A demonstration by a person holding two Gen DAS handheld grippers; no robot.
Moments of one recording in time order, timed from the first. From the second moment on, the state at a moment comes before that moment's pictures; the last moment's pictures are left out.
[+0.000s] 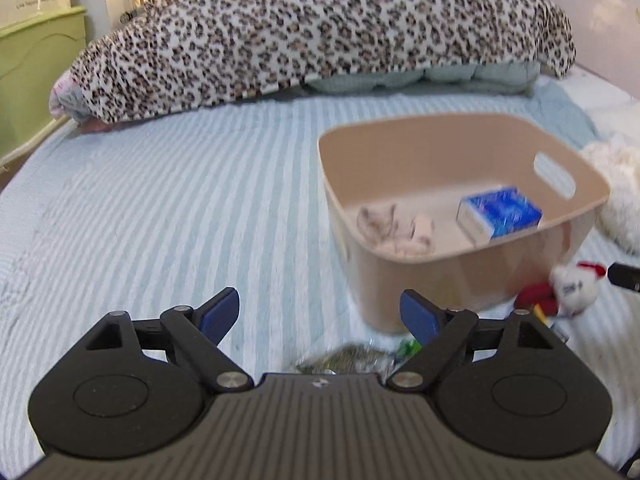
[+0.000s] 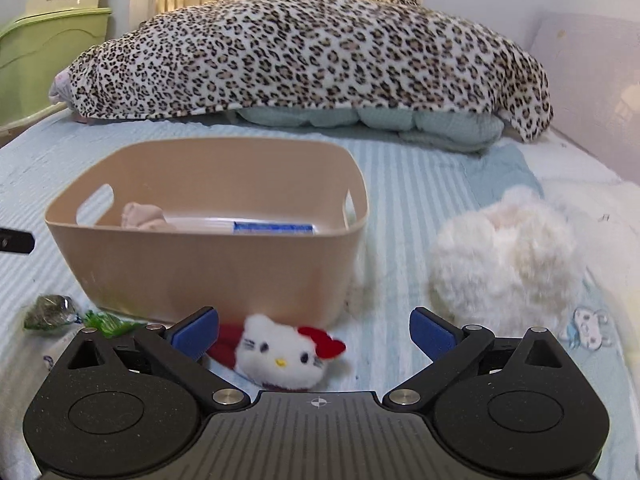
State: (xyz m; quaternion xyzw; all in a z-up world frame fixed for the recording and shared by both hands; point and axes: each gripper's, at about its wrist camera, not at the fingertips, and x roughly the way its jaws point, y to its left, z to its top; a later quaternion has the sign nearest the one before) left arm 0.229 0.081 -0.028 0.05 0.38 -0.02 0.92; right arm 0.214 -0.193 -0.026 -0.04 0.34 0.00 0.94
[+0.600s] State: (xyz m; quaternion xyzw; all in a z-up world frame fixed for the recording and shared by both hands) left arm 0.249 0.111 -0.106 -0.08 0.49 0.01 0.87; right arm 0.253 -0.215 -0.092 0.07 0.41 0.00 0.91
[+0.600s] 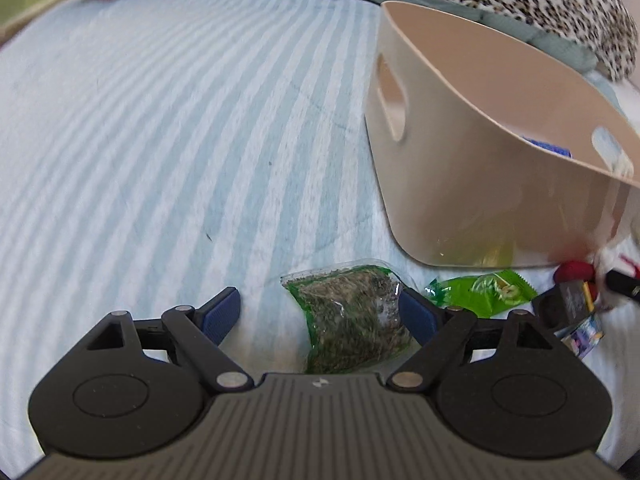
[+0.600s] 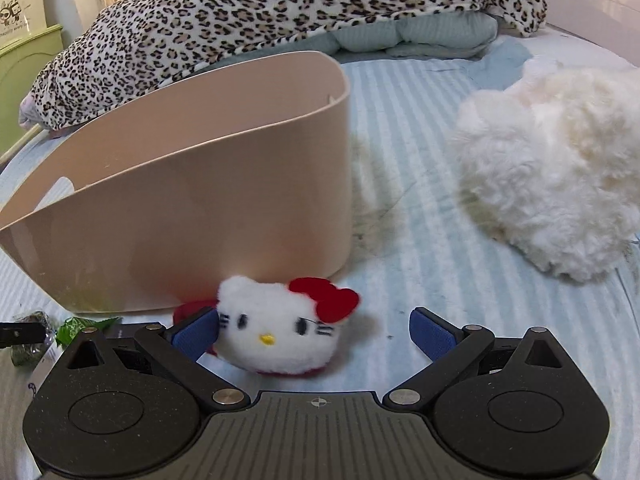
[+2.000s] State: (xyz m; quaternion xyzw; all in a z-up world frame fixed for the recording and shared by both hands) left arm 0.194 0.059 0.041 -0.03 0.32 -0.06 0.95; right arm 0.195 -0.207 0.038 0.04 0.26 0.03 0.97
